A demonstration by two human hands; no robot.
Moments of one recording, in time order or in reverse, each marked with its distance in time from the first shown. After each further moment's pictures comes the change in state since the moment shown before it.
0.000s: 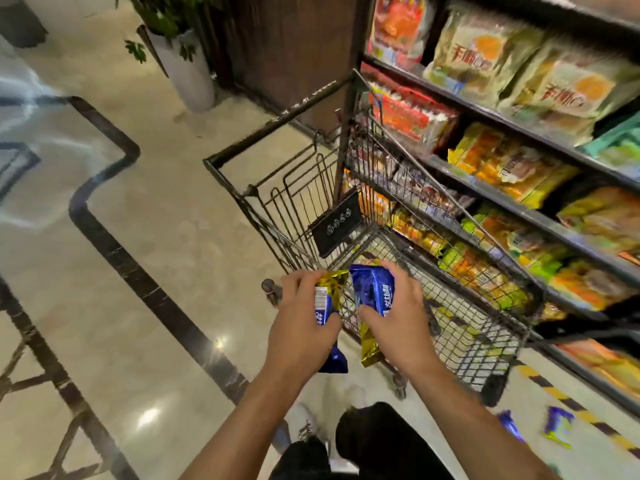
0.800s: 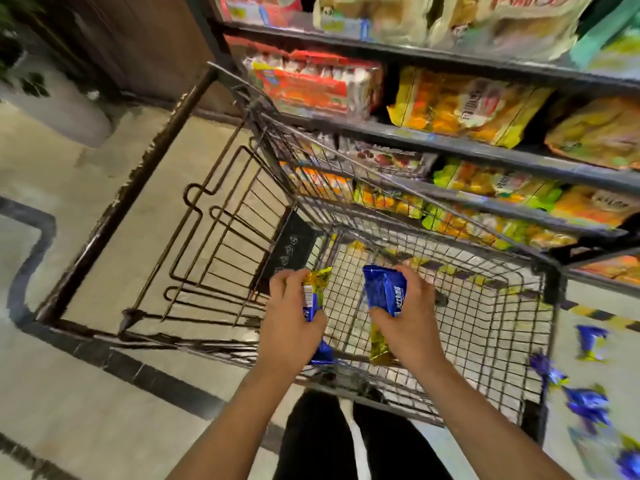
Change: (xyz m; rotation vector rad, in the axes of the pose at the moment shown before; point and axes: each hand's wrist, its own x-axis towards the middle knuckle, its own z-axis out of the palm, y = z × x) left_hand 0.240 -0.001 0.122 0.274 -0.340 0.068; right_hand 0.194 0.111 -0.033 0.145 0.192 0.350
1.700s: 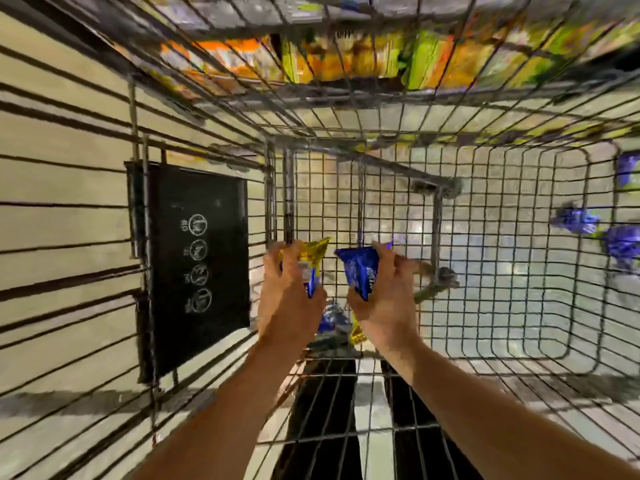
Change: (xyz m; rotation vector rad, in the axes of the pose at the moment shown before) left_hand 0.165 -0.192 0.204 0.165 -0.330 0.021; right_hand 0.130 0.197 0.202 -0.114 0.161 0.352
